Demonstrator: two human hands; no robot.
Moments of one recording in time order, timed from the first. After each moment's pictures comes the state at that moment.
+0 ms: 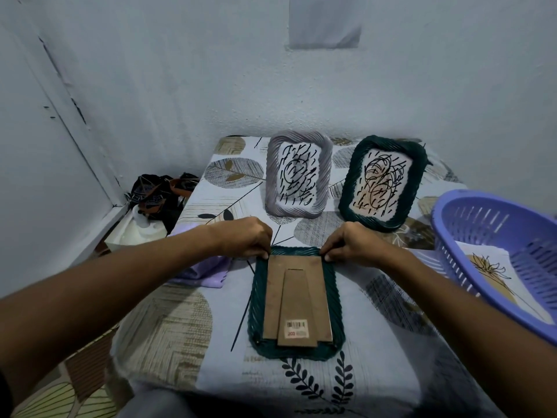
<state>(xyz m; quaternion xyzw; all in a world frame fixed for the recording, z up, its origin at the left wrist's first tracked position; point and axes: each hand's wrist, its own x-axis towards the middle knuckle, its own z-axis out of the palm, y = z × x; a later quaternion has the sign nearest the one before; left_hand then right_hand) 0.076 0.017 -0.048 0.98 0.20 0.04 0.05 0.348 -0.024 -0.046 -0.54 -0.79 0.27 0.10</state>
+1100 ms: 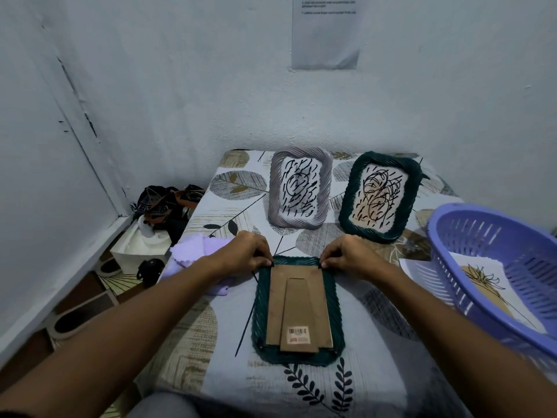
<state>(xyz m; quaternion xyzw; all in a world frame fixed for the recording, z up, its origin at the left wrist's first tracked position) 0.074 -0.003 -0.073 0.87 0.42 0.19 0.19 0.340 -0.027 -0.055 -0.58 -0.76 0.26 0.15</state>
